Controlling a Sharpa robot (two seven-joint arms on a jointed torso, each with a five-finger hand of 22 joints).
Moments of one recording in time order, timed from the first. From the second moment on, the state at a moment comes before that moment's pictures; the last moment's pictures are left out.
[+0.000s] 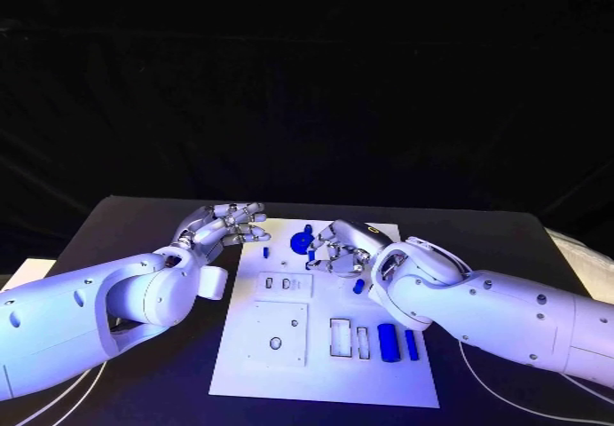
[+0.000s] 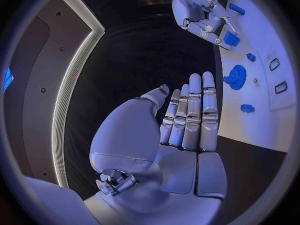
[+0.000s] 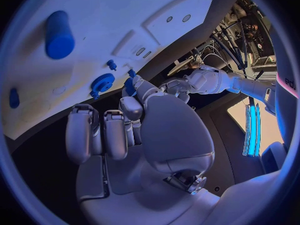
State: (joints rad) left arm 1.20 -0.97 -0.02 1.63 0.07 -0.36 0.43; left_hand 1.34 -0.02 0.33 0.07 0.09 0.95 0.21 0.15 0.08 1.09 0.14 0.17 0.07 1.15 0.08 0.39 0.38 0.17 1.17 0.17 0.20 0.11; right arm 1.19 -0.60 -0.03 1.49 -1.40 -0.41 -0.16; right_hand 1.35 -0.01 0.29 0.07 0.13 1.08 0.11 0.15 0.13 1.31 0.02 1.08 1.13 1.46 -0.05 1.46 1.31 0.08 1.43 0.06 1.41 1.25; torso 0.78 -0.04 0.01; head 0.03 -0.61
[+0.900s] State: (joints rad) left arm 1.20 -0.96 -0.02 1.63 0.07 -0.36 0.43; left_hand 1.34 -0.02 0.33 0.07 0.09 0.95 0.21 0.15 0.08 1.09 0.14 0.17 0.07 1.15 0.08 0.39 0.38 0.17 1.17 0.17 0.20 0.11; right arm 1.14 -0.50 -0.03 1.45 -1.53 -0.34 -0.24; right_hand 1.35 -0.01 0.28 0.07 0.12 1.07 0.11 0.14 0.13 1.31 0.02 1.08 1.13 1.46 -0.05 1.46 1.31 0.08 1.43 0.06 1.41 1.25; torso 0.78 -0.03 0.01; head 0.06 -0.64
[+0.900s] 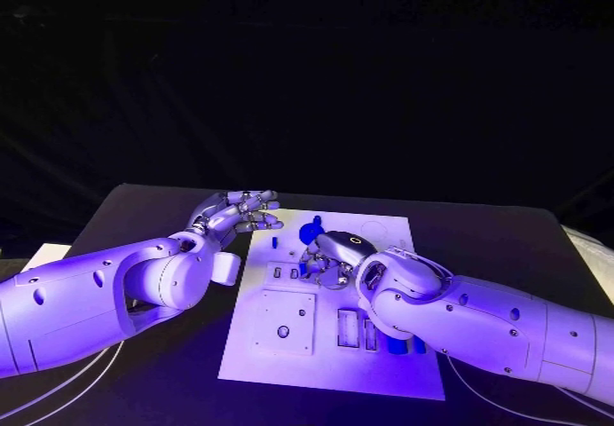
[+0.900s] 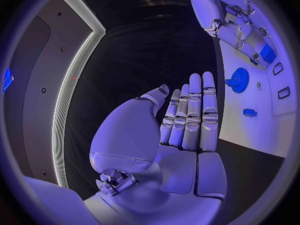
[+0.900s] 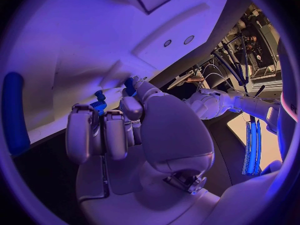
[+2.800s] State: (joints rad) left arm 1.20 -0.95 -0.02 1.62 0.07 -0.37 0.43; left_hand 1.25 -0.04 0.36 -0.03 0.09 0.61 0.18 0.05 0.05 0.55 0.23 0.05 0.05 0.62 0.22 0.05 0.09 0.14 0.45 0.29 0.05 0.05; right arm 1.14 -0.52 -0.04 1.47 -1.58 -0.33 -0.28; right_hand 1.27 -0.07 0.21 0.11 0.12 1.00 0.14 0.09 0.14 1.21 0.05 0.92 1.01 1.47 -0.03 1.45 1.31 0.08 1.42 0.07 1.41 1.23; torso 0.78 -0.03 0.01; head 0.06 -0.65
